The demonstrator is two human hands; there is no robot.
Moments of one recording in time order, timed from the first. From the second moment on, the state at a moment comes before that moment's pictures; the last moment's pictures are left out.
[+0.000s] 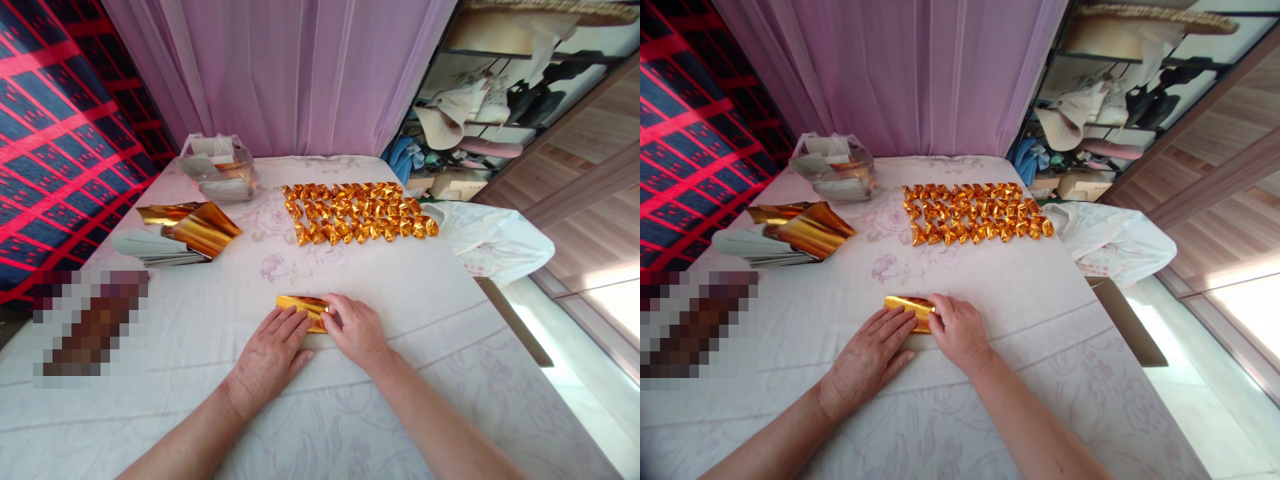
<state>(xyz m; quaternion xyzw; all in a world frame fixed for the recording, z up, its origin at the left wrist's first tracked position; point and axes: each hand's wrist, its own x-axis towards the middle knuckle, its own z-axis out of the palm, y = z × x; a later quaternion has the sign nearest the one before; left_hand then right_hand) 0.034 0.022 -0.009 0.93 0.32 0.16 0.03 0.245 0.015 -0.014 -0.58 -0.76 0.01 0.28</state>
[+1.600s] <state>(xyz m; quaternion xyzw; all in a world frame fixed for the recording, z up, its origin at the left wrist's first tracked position) 0.035 0.023 -0.011 0.93 0.34 0.15 0.05 0.249 0.012 -0.007 -0.55 -0.79 0.01 0.27</state>
